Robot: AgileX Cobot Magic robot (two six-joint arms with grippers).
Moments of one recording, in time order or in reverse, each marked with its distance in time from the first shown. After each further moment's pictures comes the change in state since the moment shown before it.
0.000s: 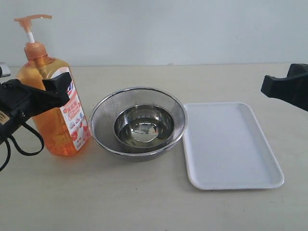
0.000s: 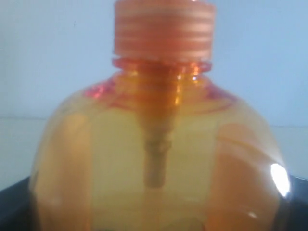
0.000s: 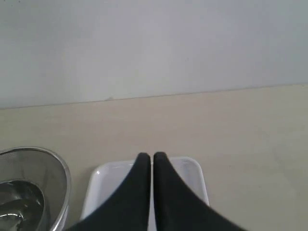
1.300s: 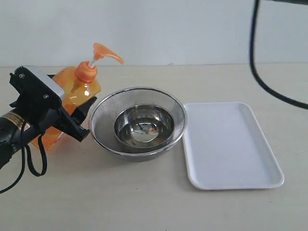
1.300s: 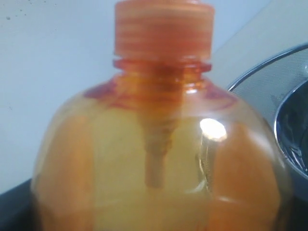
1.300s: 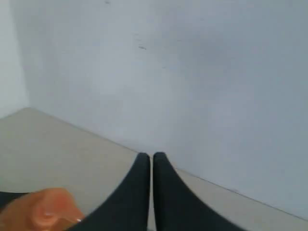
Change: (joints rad) left arm -0.114 0.002 -0.004 0.035 0.069 0.734; right arm 0.000 0.321 -0.598 -0.007 -0.444 -0.320
